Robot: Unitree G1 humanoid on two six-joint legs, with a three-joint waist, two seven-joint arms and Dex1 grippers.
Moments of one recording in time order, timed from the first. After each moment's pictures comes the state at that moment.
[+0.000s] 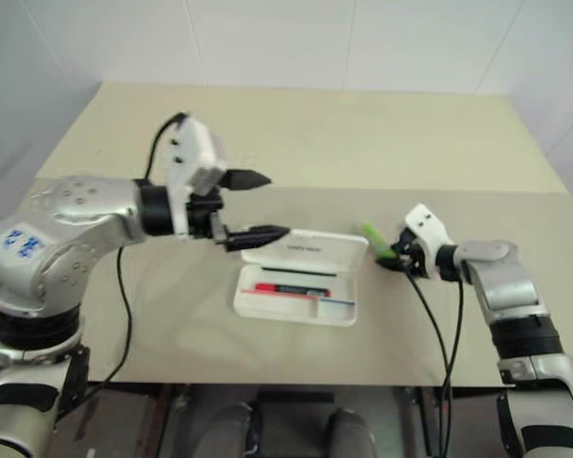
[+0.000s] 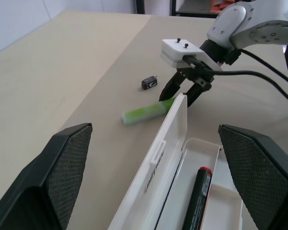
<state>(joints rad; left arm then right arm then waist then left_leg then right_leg) -0.91 0.59 -0.09 -0.42 -0.50 1.09 -0.70 -0.61 -0.73 0.07 0.28 0.16 0.56 0.96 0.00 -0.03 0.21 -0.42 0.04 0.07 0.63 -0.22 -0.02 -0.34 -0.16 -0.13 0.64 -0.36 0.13</state>
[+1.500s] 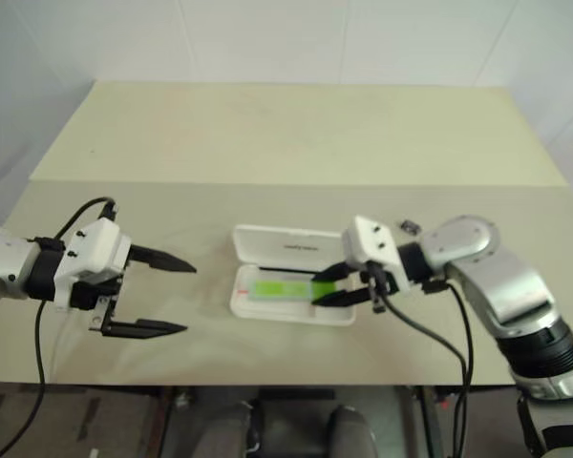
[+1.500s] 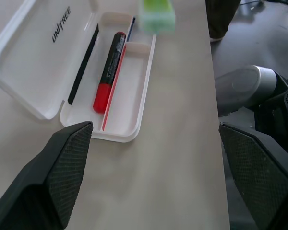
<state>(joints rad) -0.31 1.10 0.16 -0.48 -0.56 0.64 -1.23 -0.62 -0.82 0.26 -0.27 0.44 0.52 1.32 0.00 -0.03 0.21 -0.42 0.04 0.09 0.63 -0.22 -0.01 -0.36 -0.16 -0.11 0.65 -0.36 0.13</state>
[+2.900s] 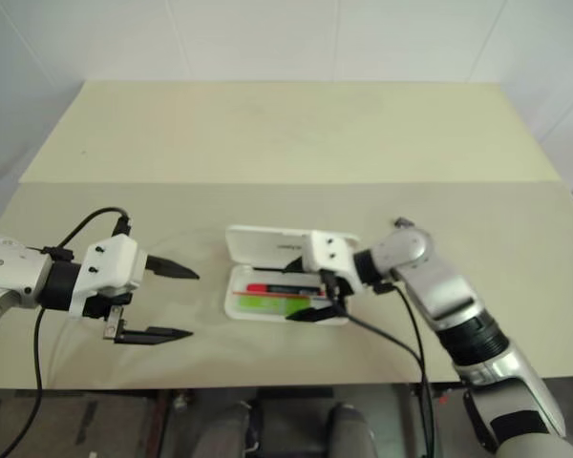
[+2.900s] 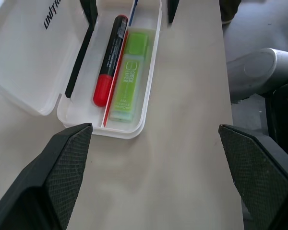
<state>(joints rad) -0.28 1.11 0.15 -0.54 -0.53 0.64 -1.17 -0.68 -0.68 0.21 -0.15 0.41 0.47 1.39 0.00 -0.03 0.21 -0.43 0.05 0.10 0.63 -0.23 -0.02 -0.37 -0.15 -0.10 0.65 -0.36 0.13</state>
